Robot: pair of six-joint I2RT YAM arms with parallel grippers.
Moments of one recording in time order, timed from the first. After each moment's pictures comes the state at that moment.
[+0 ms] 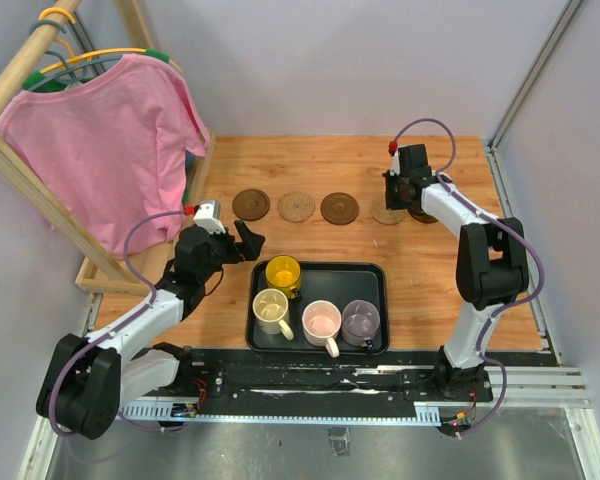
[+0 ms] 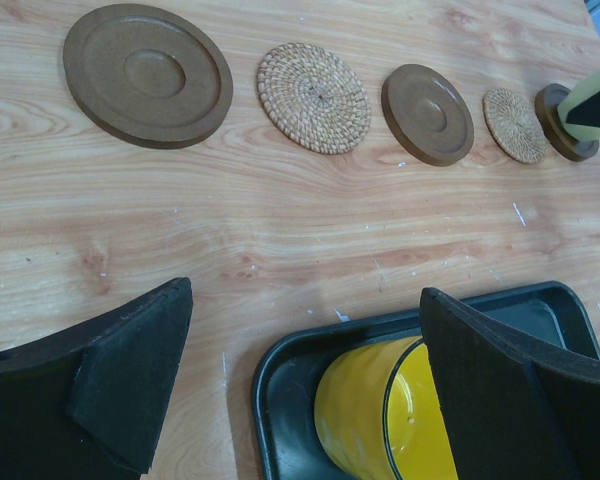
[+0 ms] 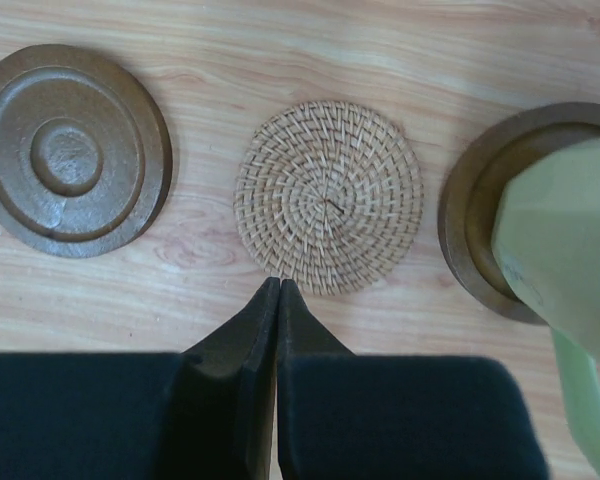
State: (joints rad) left arm -0.34 1.06 0.40 0.36 0.04 -0.45; right arm 0.20 1.82 1.33 -0.35 -0.02 0.08
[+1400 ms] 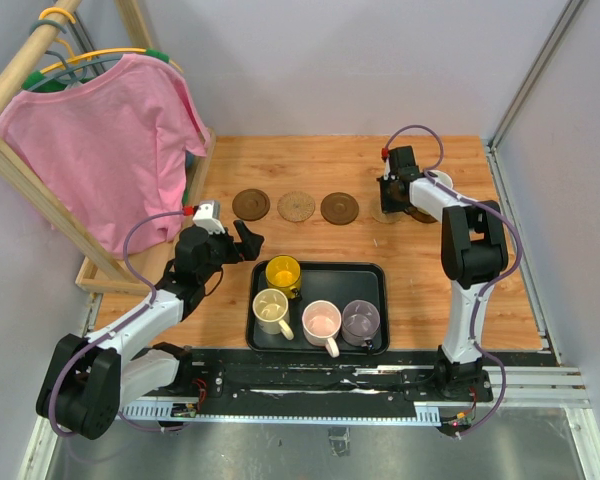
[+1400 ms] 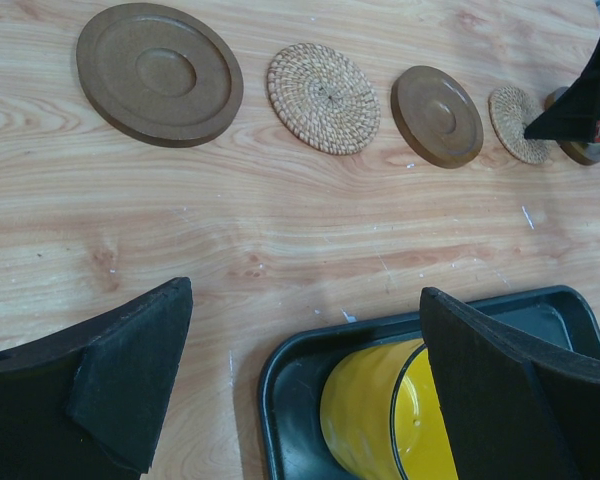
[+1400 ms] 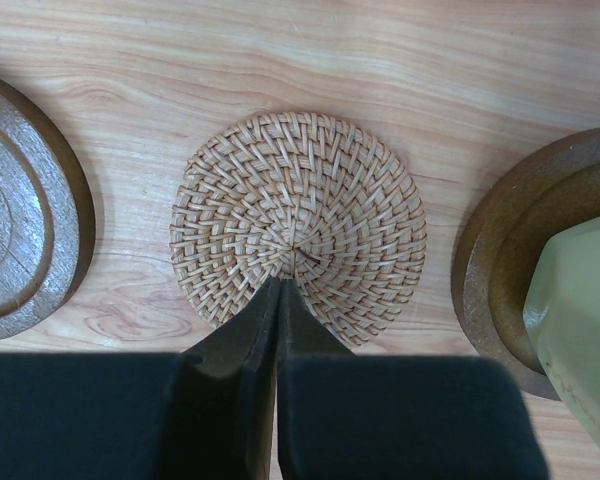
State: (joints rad) left arm -0.34 1.06 0.40 0.36 0.02 -0.45; right arm 0.20 2.06 1.48 -0.40 0.02 0.07
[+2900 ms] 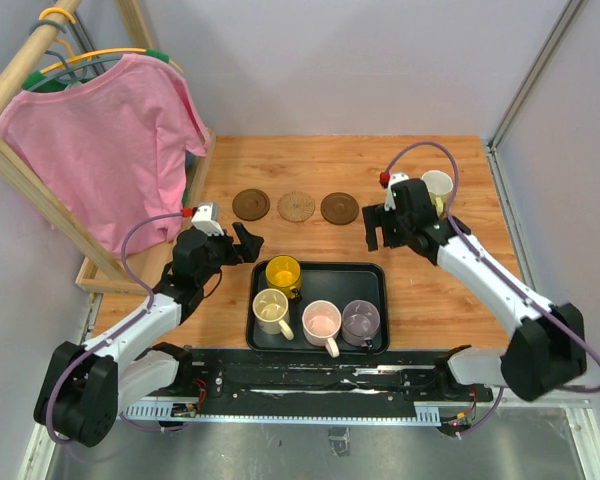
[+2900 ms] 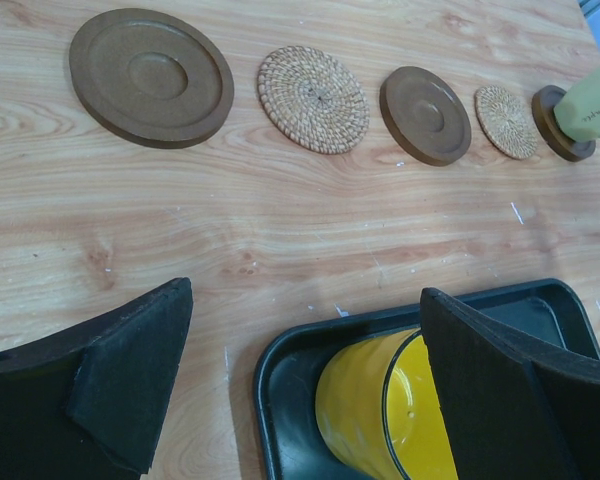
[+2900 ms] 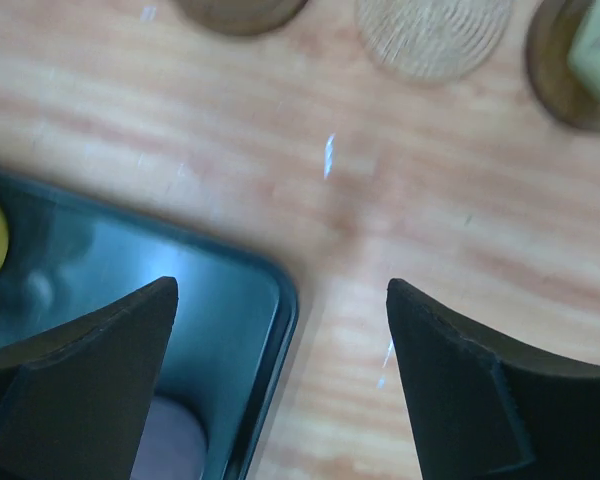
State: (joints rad) left arm -0.34 1.02 0.39 0.35 0.03 -0.44; right arm 0.41 1.37 1.06 -0.49 0.09 0.10
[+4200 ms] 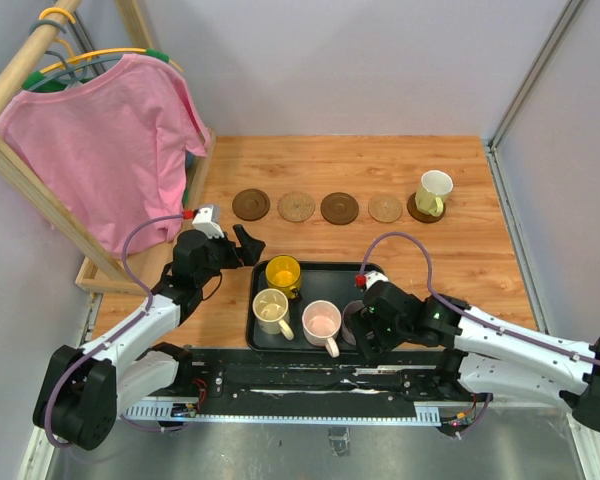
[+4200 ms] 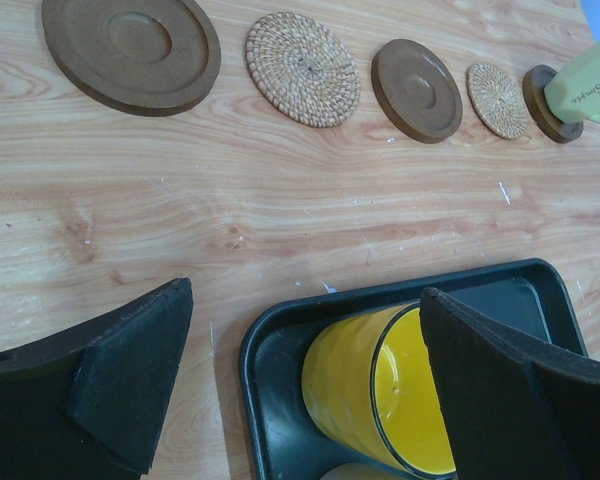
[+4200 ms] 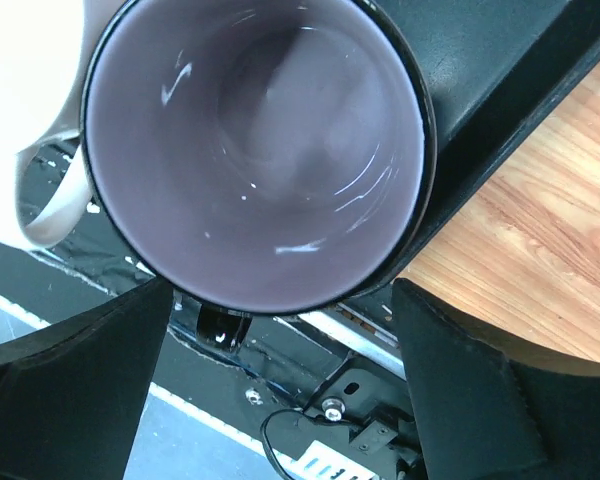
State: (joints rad) left arm -0.34 1.00 0.39 0.29 0.07 -0.48; right arm 1.07 0.87 0.60 -0.82 0.09 0.52
